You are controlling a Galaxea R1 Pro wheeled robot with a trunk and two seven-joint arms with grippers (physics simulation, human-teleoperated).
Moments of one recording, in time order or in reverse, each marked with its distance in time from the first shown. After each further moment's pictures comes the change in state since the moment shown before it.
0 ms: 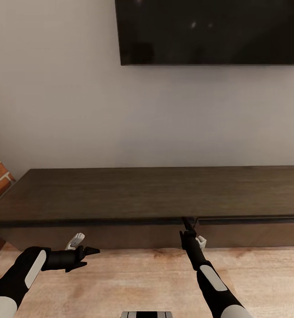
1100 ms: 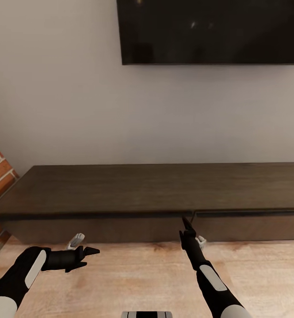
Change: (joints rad) left arm 0.000 0.001 -0.003 0.000 -0.002 0.000 0.000; right arm 0.000 0.000 0.005 -0.002 0.000 0.000 0.002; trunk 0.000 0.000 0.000
